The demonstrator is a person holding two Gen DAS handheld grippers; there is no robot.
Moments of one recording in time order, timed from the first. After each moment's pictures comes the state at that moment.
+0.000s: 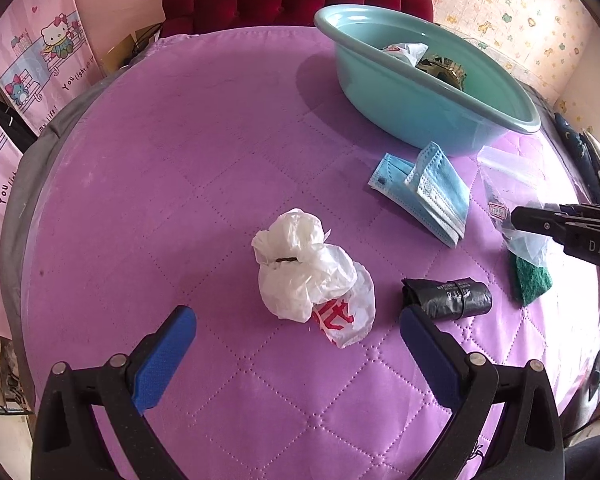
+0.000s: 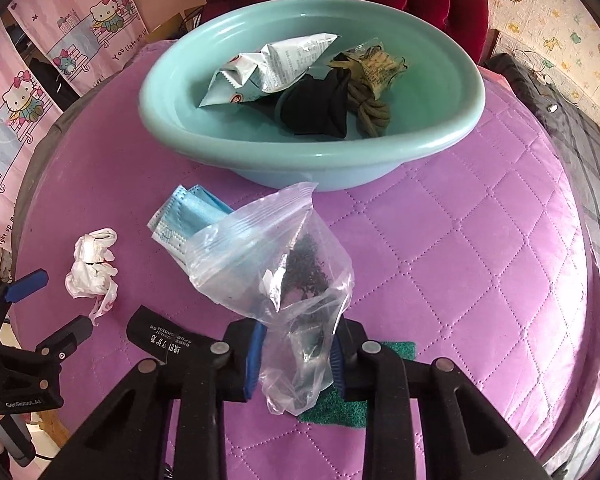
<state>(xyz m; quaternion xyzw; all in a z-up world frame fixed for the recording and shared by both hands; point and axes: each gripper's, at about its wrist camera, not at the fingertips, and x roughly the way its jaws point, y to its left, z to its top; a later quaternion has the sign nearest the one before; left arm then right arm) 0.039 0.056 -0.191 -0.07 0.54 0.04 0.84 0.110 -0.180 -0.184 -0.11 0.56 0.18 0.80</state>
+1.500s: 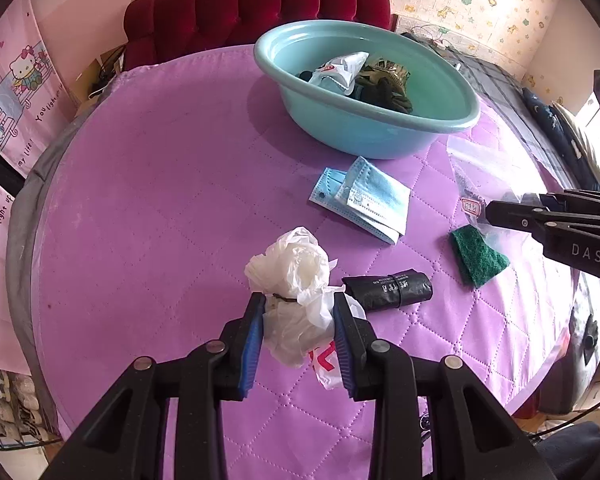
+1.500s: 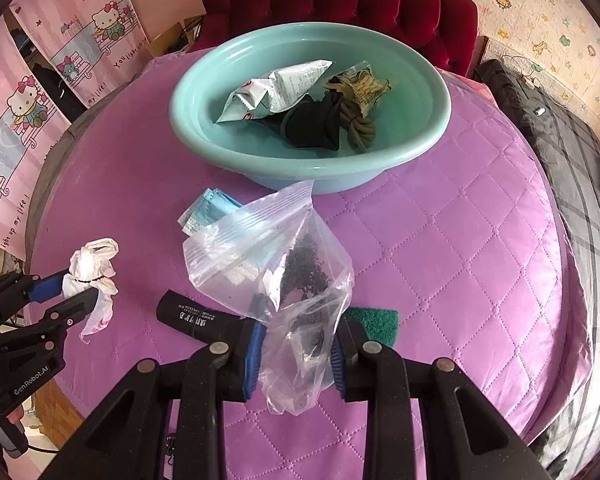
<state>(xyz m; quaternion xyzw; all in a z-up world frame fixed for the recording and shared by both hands) 0.045 0.028 -0.153 -0.03 0.55 -0.02 0.84 0.077 -0.187 -0.137 -0.11 0.55 0.17 0.81</state>
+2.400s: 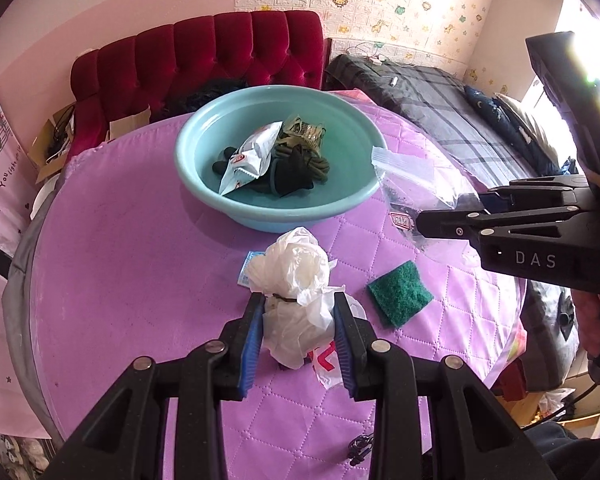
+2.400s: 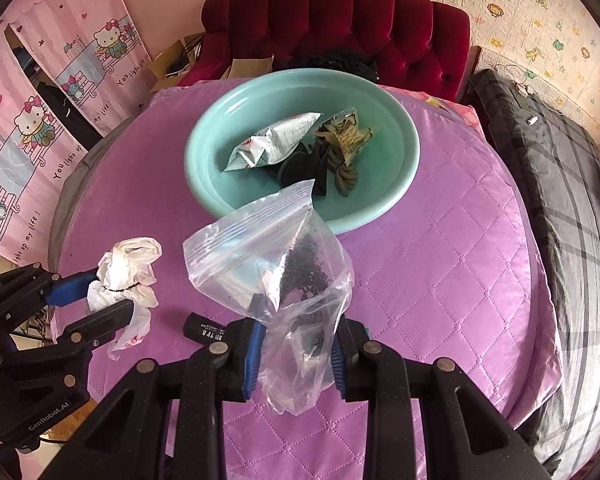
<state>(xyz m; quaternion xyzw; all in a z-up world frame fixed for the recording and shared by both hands) 0.072 -0.013 -0.074 0.00 0.50 -0.12 0.86 0.082 -0.197 -0.072 -0.10 0.54 0.18 0.82</state>
